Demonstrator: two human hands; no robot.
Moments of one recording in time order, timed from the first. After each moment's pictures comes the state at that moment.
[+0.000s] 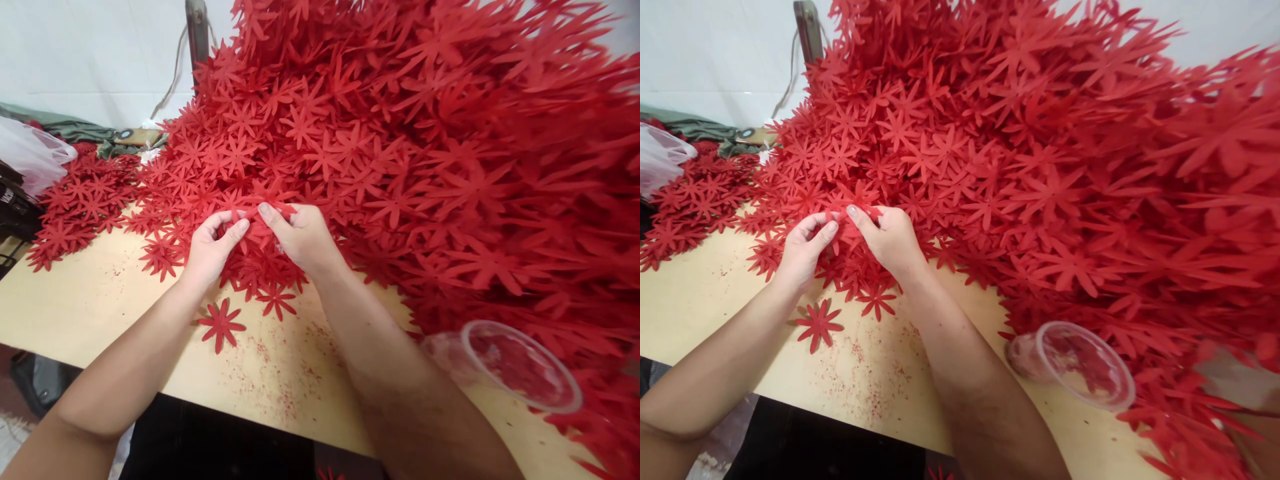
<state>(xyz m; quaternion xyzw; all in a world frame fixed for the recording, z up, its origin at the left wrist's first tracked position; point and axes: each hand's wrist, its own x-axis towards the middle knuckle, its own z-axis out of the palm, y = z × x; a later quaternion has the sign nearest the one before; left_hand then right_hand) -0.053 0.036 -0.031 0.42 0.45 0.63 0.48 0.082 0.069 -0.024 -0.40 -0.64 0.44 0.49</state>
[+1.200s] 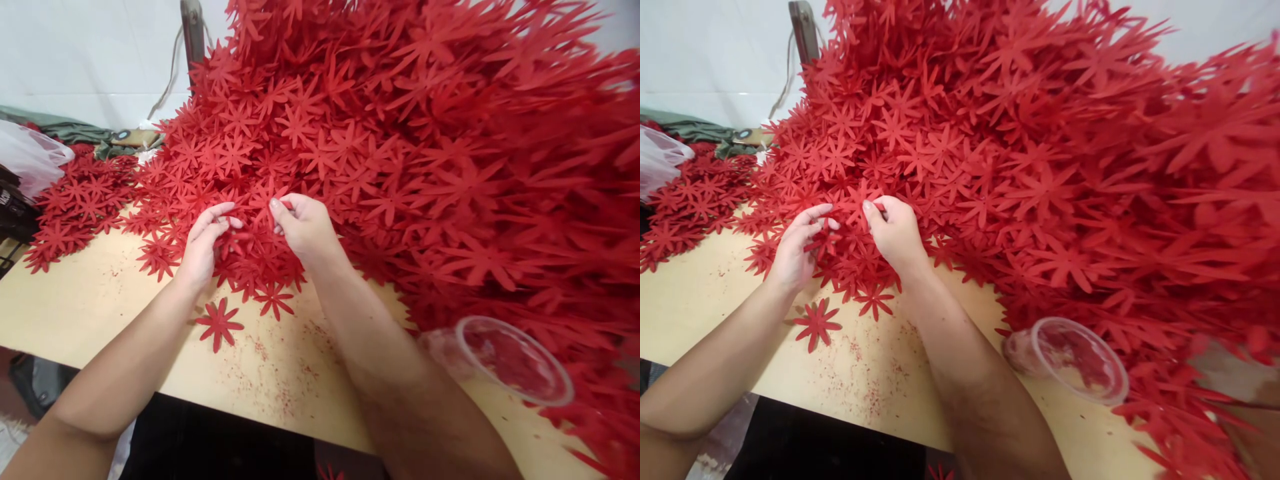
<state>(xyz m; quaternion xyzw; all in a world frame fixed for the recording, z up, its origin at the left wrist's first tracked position) -0.061 0.038 -0.032 0.41 0.43 0.61 0.53 0.083 0.078 -0.028 -0.44 -0.59 0.41 0.53</state>
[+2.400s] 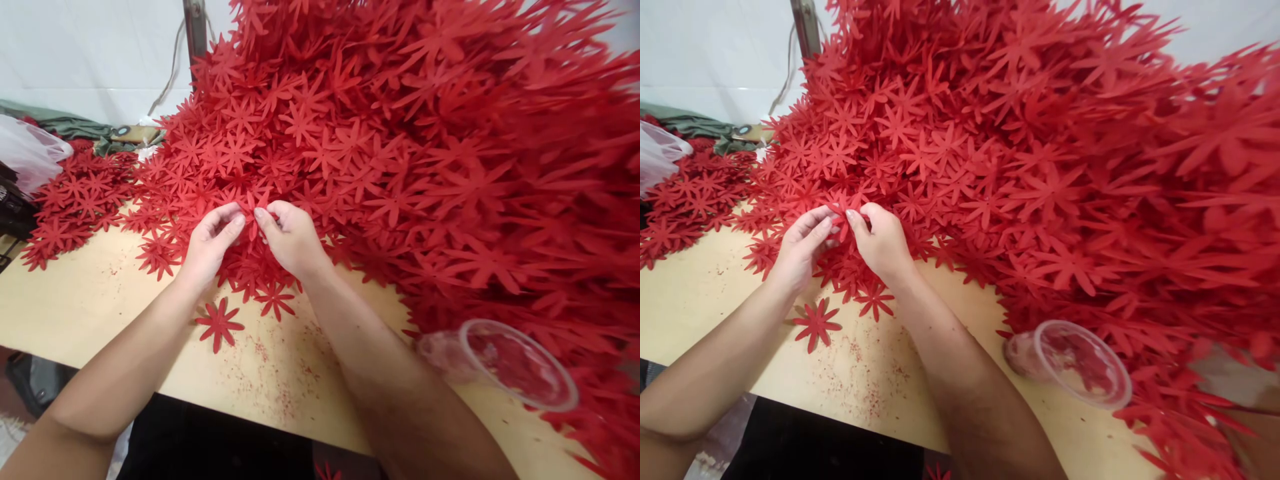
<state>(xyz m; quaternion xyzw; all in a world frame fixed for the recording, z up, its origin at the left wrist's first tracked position) -0.056 0.036 -0.035 0.42 0.42 0.62 0.52 0.073 0.067 -0.028 -0.46 -0.67 0.34 0.47</state>
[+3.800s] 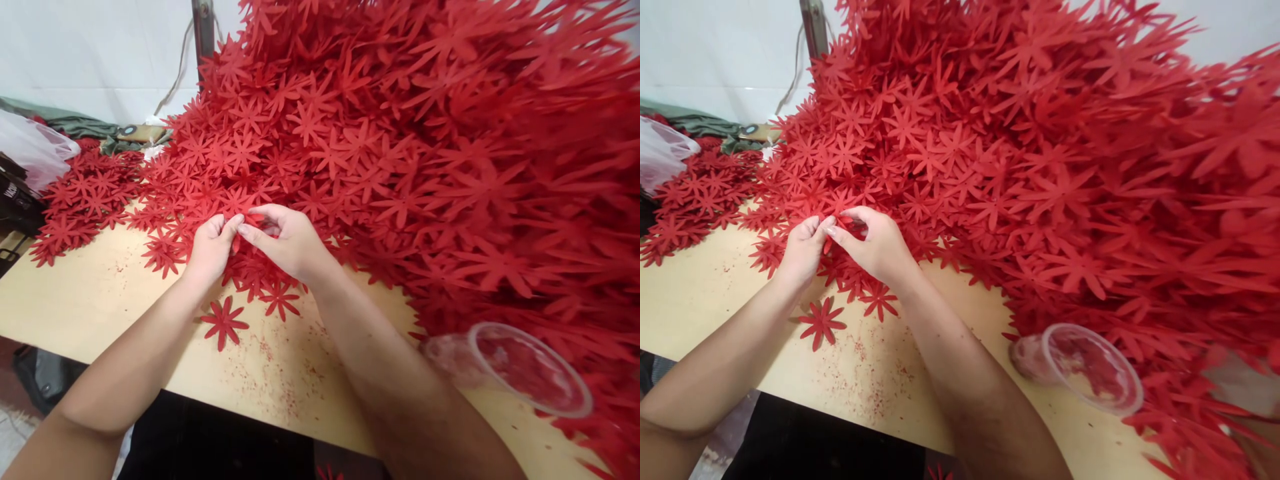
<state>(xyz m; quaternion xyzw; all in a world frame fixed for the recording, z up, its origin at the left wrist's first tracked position) -0.056 0.037 -0.030 0.45 0.48 0.60 0.46 0.067 0.060 -0.030 -0.39 -0.66 0.46 0.45</state>
